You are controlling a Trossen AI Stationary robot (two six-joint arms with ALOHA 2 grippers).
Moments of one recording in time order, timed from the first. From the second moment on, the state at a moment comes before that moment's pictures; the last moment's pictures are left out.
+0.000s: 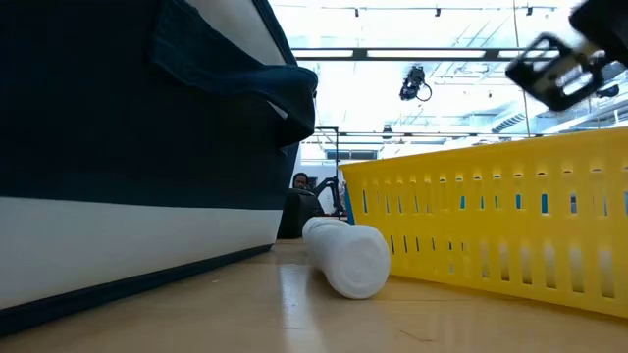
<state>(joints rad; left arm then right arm) 0.16 1.47 0.59 0.88 -0.13 0.31 0.66 1.49 0.82 -0.11 0.04 0.47</state>
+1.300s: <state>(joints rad) 0.16 1.47 0.59 0.87 -0.13 0.31 0.60 1.61 1.00 -0.59 -0.03 0.51</state>
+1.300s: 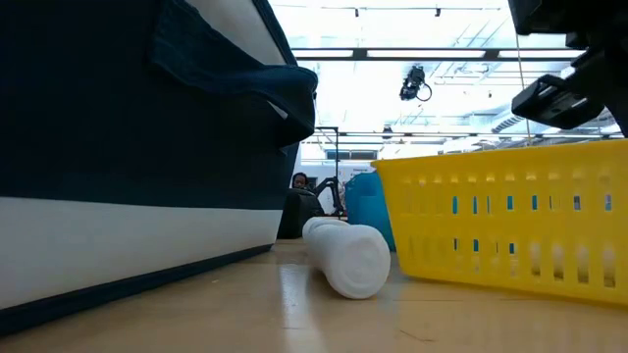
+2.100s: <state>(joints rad) 0.16 1.47 0.59 0.86 -0.13 0.31 0.62 1.62 1.01 -0.80 -0.03 0.60</state>
